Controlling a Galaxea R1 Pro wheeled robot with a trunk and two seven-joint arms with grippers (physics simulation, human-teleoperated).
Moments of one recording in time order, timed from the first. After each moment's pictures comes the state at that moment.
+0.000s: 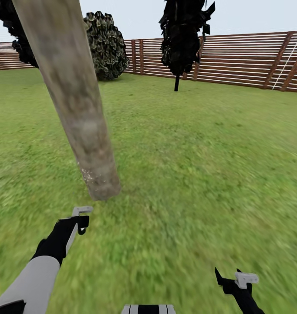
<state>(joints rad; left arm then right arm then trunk) -0.73 0.05 0.25 -0.71 -0.20 0.49 0.01 -0.43 -0.16 -0.42 -0.17 0.16 -0.67 0.28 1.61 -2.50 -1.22</state>
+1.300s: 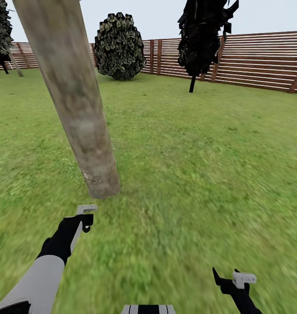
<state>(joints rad) -0.73 0.02 0.24 -0.75 -0.19 0.51 0.01 -0.43 -0.15 -0.42 -0.17 0.16 -0.67 0.27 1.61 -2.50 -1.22</state>
